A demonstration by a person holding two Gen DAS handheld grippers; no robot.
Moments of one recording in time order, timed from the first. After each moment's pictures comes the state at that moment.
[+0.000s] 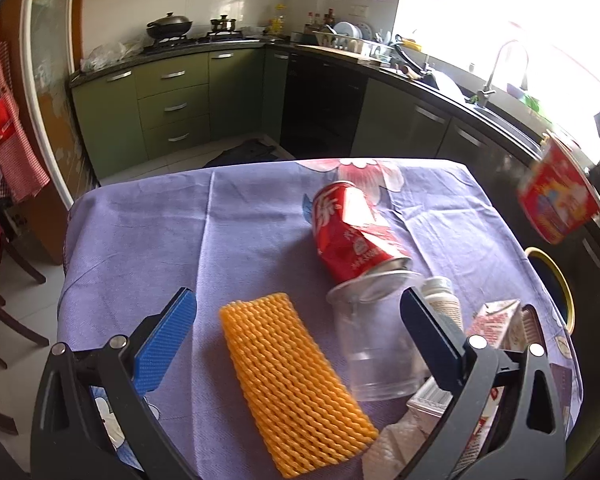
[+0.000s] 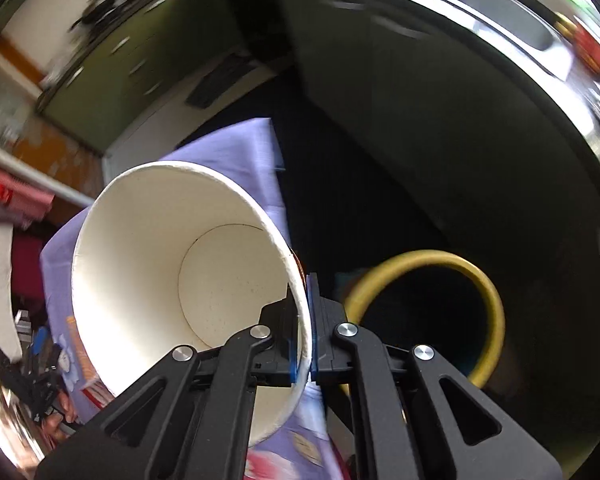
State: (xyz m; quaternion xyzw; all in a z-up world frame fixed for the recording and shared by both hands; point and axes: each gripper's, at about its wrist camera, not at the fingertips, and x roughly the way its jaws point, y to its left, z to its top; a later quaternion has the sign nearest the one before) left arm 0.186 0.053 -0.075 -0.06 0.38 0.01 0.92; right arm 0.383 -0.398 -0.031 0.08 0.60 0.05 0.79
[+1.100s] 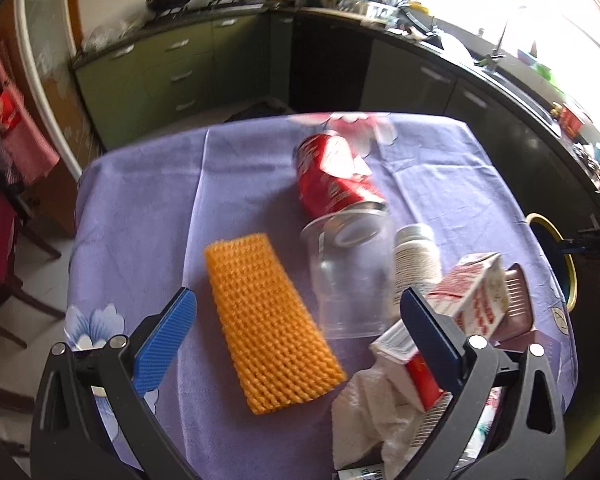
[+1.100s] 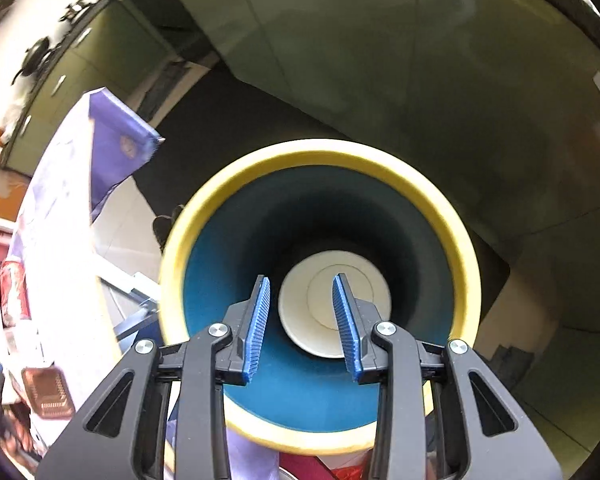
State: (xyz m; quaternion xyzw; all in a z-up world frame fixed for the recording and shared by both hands) left arm 0.170 0.031 -0.076 -0.06 0.47 0.04 0.88; right arm 0.343 -0.534 -0.161 0.15 0.61 0.01 0.78
